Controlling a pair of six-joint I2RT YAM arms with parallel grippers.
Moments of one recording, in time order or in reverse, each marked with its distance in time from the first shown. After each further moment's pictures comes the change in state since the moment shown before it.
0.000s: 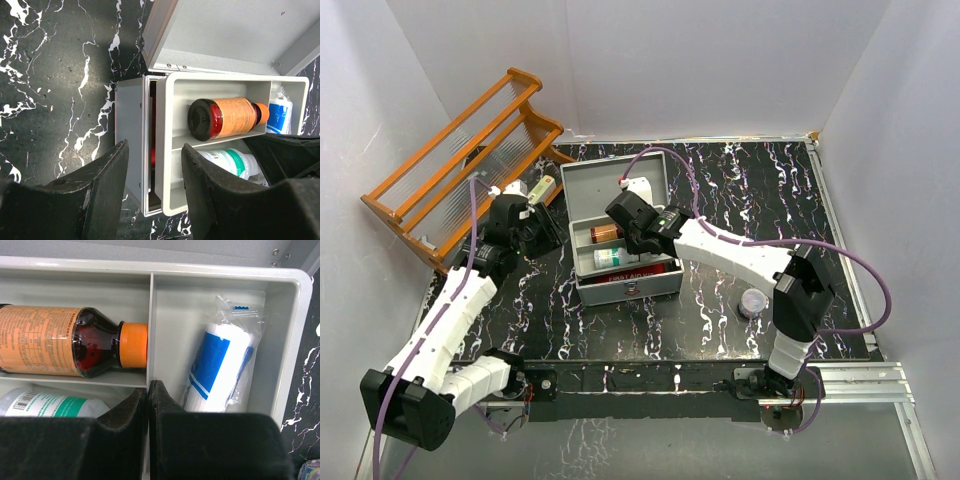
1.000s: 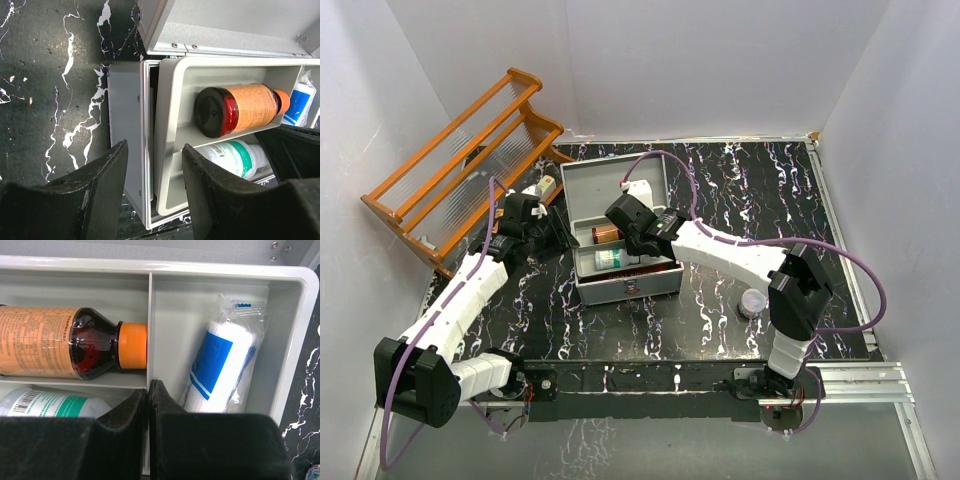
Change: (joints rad) left arm 0.000 0.131 -0.026 0.042 0.111 0.006; right arm -0.003 0.021 -0.032 0.039 0.028 0.019
